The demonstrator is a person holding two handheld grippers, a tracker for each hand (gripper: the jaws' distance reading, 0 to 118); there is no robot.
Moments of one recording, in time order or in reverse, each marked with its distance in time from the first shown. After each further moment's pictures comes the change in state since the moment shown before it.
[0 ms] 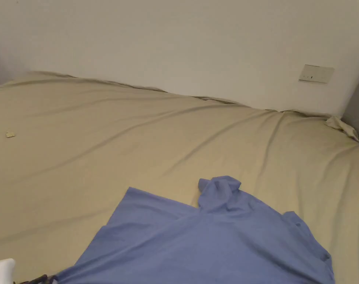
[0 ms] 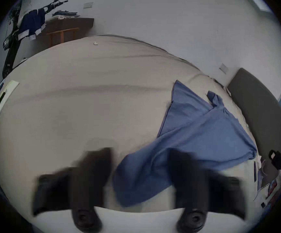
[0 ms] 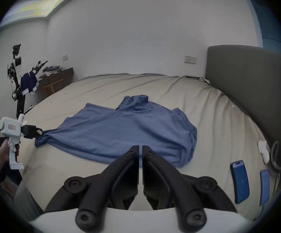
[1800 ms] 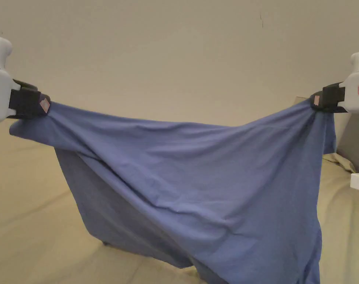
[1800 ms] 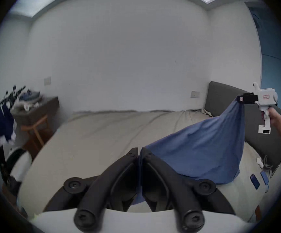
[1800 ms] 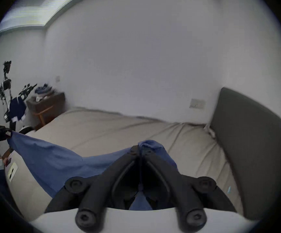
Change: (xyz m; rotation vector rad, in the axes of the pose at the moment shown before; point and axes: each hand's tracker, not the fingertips) left arm 0.147 0.367 0.079 0.376 -0.137 -0.440; right arm 0.087 0.435 -0.131 0.199 -0.039 0.065
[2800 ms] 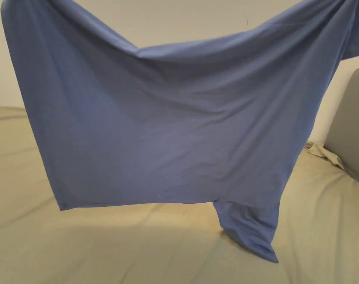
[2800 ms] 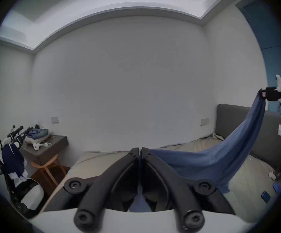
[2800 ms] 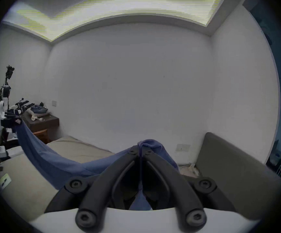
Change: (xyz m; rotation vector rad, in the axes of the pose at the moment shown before) left arm -0.002 0.122 -0.006 0.236 0.064 -0.082; right arm -0.008 0.099 0.084 0.266 -0.053 0.058
